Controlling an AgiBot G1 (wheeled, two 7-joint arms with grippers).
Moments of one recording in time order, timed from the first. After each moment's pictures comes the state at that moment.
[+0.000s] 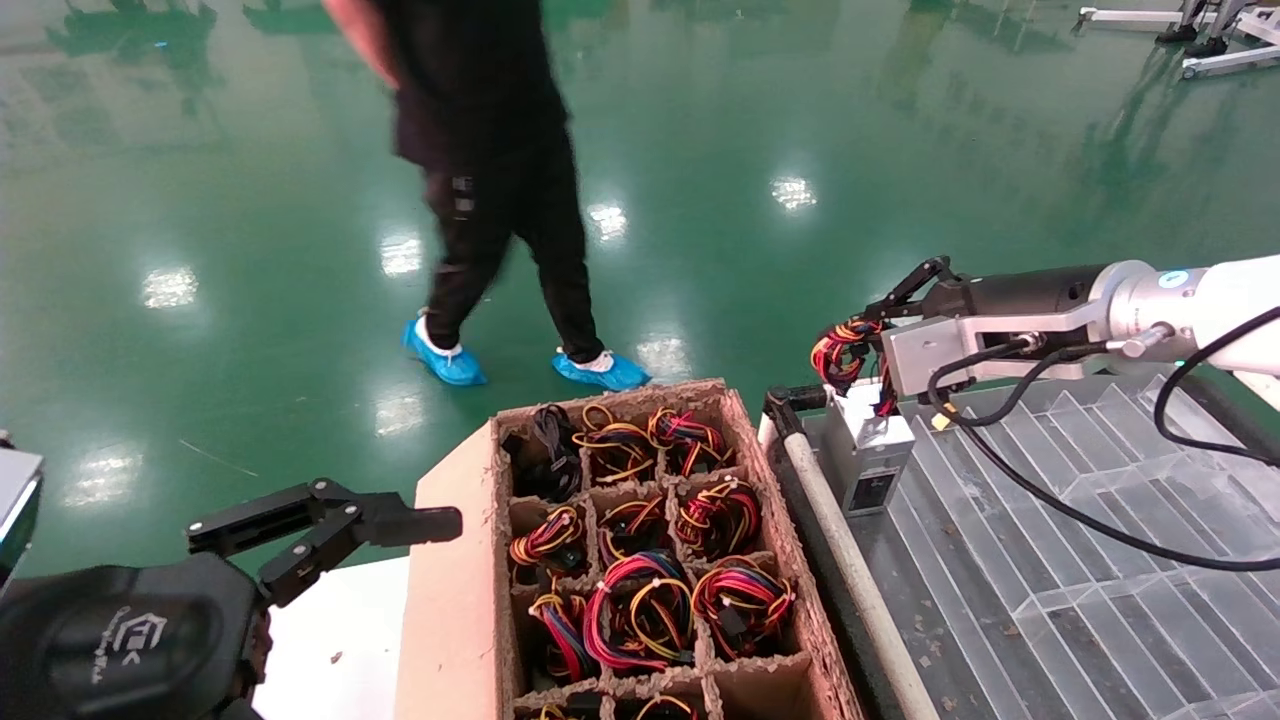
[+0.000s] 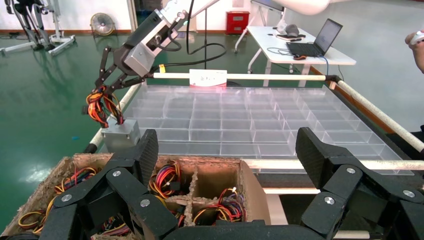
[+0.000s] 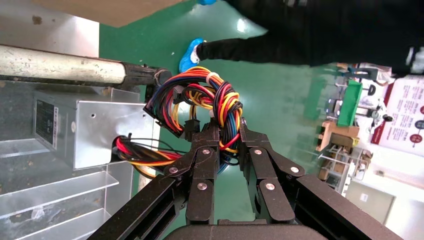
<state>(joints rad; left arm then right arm) -1.08 0.60 0.31 -1.28 0.71 1.48 -0.17 1.75 -0.97 -0.63 0.67 -1.78 -1.05 -0.73</state>
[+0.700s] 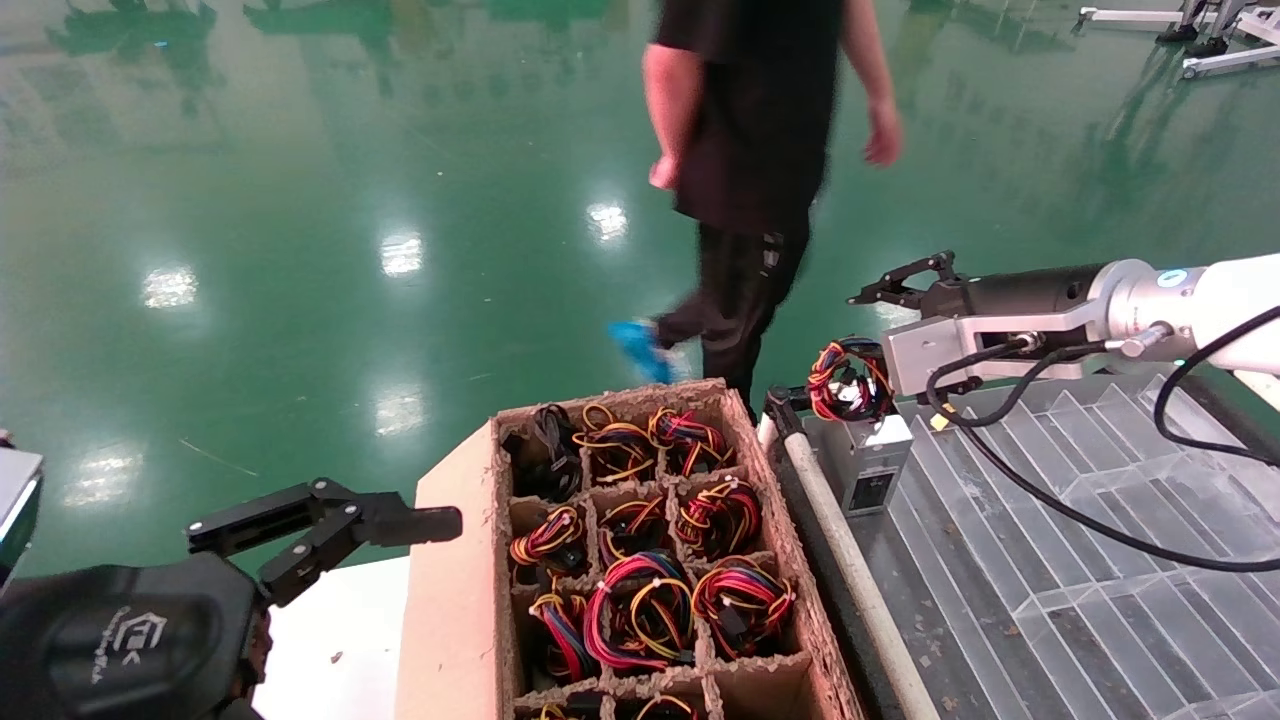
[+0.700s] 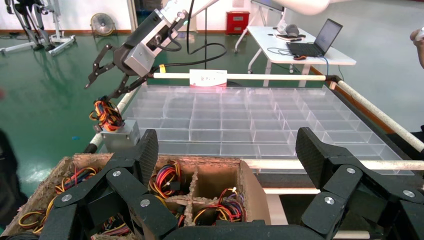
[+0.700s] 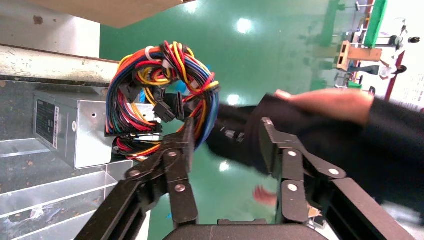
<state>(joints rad) -1.08 0.60 0.31 -1.28 0.71 1.48 -0.17 1.75 -0.96 -0.62 0.67 -1.77 -1.05 -0.73</state>
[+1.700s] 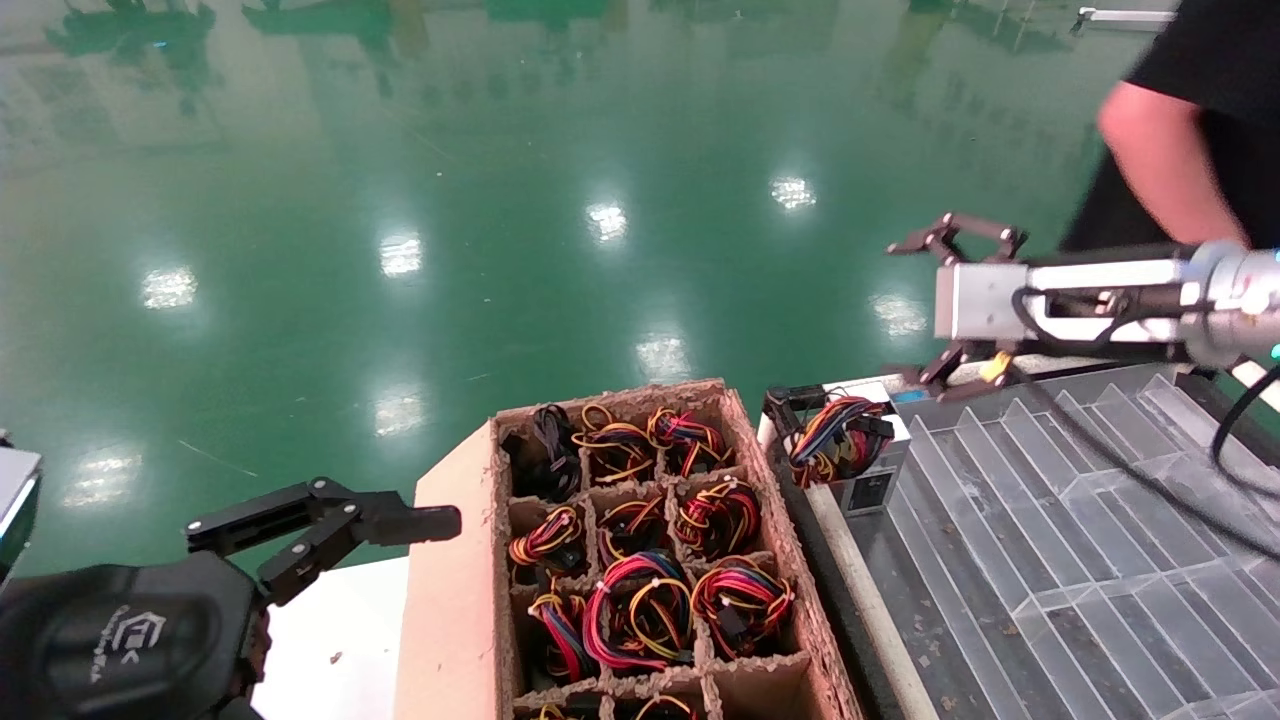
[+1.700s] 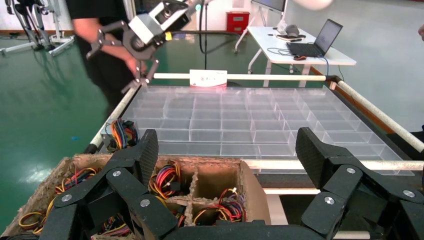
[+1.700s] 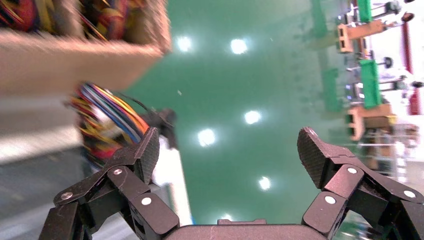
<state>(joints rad) -1.08 0.60 0.31 -1.28 0.71 1.48 -0.17 1.73 -0.86 -0.55 0.72 -1.60 -1.19 -0.52</state>
